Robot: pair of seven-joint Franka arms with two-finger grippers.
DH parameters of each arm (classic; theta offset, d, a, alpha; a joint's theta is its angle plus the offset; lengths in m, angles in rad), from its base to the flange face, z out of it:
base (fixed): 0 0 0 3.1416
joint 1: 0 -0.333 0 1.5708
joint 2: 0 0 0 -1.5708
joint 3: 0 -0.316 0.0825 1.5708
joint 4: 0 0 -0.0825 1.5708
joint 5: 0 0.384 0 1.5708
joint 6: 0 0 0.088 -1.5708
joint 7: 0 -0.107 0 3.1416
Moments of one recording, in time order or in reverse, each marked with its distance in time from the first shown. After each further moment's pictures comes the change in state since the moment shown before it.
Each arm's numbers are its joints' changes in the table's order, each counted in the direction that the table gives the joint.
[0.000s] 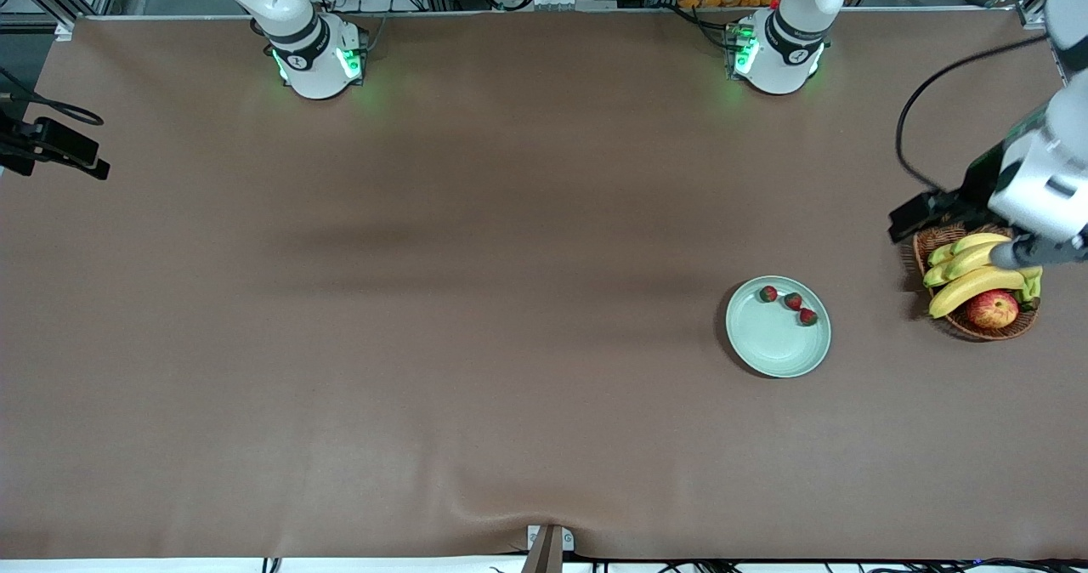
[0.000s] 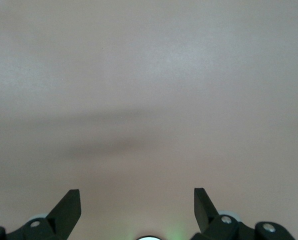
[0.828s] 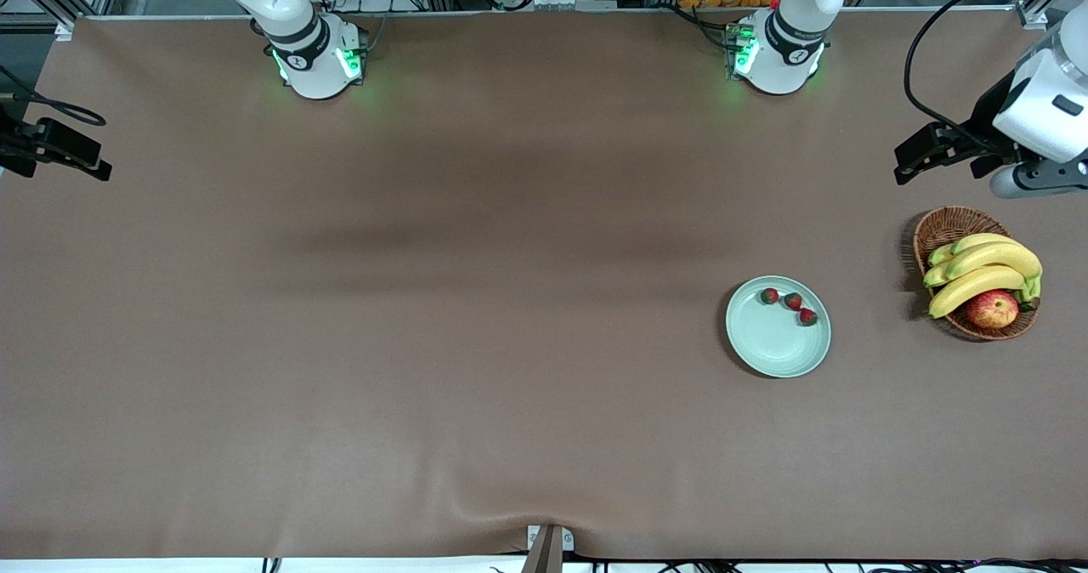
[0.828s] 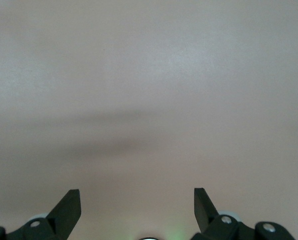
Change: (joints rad) left arm -0.011 -0.135 0.013 0.112 0.000 -0.042 -0.073; right arm -0.002 0.000 -0.002 0.000 0.001 0.007 0.000
